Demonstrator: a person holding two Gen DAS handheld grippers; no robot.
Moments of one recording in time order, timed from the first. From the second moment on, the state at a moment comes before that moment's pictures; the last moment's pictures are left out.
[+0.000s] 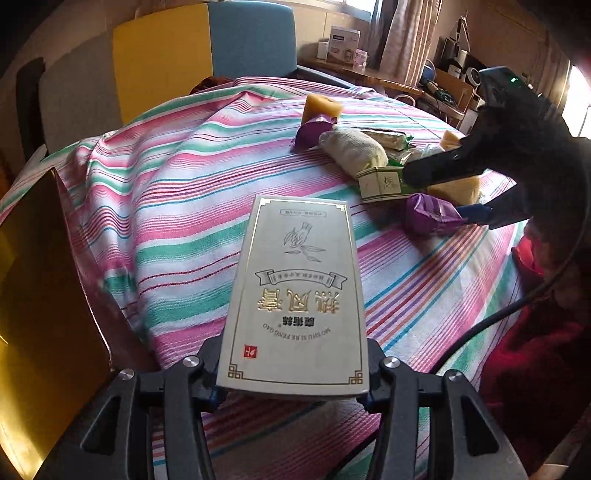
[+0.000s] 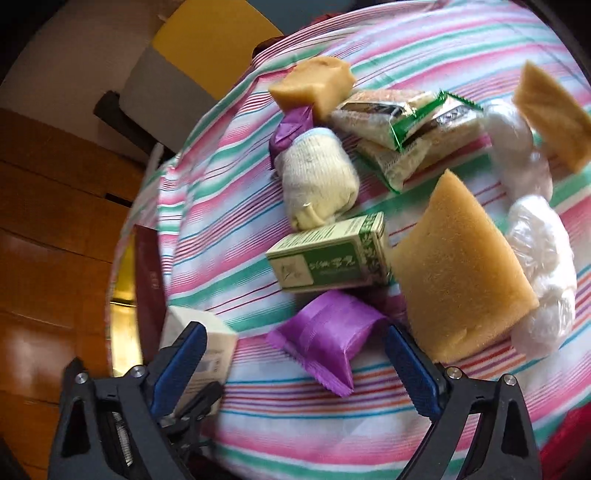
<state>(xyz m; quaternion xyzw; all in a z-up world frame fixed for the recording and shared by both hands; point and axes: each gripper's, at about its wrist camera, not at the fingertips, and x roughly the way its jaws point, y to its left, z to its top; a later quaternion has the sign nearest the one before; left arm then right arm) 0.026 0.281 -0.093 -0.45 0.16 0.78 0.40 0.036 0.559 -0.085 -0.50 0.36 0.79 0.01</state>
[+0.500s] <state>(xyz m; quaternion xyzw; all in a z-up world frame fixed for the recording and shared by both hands) 0.037 0.287 -0.075 -0.44 0.17 0.77 0.43 0.032 0.545 -0.087 -0.54 0.22 0.81 0.07</state>
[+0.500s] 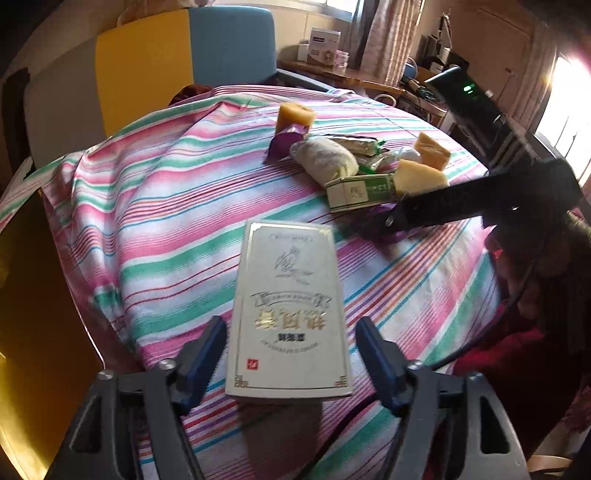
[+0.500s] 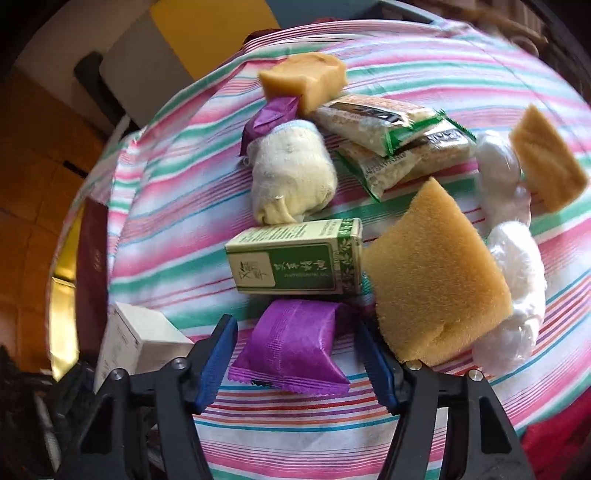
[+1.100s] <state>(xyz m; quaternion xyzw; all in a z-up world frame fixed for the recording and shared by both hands) 0.036 0.273 -0.045 -0.42 0.14 0.78 0.44 0.034 0.527 -0.083 -0.56 0.10 0.82 0.09</state>
